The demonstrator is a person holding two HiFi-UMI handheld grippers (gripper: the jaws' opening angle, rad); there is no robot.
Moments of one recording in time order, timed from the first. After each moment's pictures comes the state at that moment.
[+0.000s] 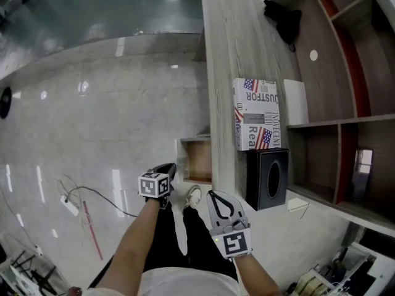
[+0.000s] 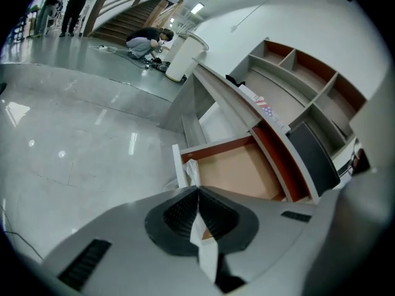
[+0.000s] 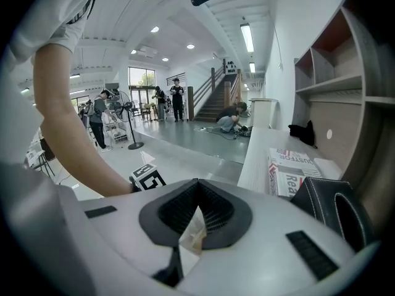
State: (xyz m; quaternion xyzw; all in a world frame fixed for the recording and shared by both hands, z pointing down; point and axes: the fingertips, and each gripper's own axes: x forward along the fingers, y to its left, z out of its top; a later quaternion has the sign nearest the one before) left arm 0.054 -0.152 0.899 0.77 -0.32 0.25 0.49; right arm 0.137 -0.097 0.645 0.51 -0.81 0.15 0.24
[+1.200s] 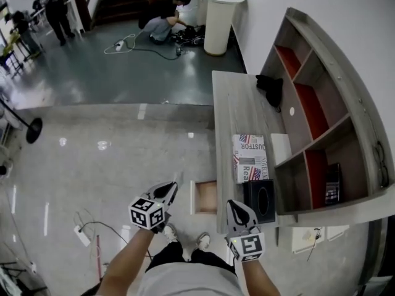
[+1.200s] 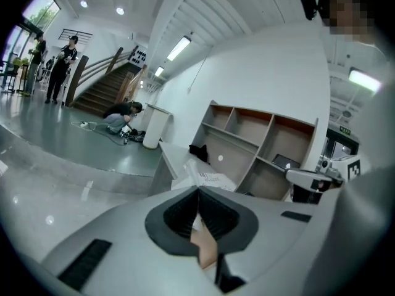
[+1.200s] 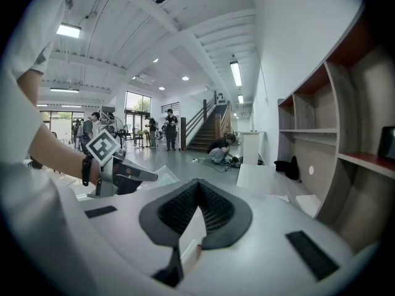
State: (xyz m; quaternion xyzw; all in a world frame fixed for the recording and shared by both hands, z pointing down) left arm 0.000 -0.173 0.564 0.89 -0.36 0.09 0.28; right arm 0.162 -0.085 0.485 0.56 -0.81 0.08 0.13
